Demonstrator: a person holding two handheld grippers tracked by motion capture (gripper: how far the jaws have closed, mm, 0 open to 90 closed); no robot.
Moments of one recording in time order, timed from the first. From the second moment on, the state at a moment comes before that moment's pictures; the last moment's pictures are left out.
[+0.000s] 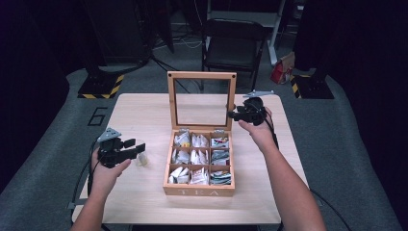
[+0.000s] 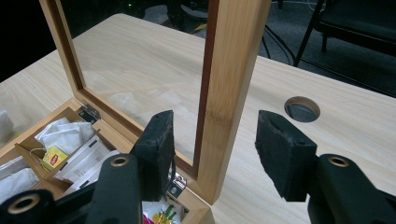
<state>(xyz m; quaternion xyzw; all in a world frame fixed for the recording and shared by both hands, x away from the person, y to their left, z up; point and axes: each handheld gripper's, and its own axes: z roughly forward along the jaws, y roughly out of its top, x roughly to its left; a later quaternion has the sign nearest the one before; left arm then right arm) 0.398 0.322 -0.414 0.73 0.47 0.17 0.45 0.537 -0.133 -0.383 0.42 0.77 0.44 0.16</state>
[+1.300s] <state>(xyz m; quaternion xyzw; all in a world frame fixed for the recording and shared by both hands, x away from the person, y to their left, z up) 0.380 0.338 -0.418 0.72 0.50 0.18 0.44 0.556 -0.119 -0.405 0.40 0.79 0.44 0.14</state>
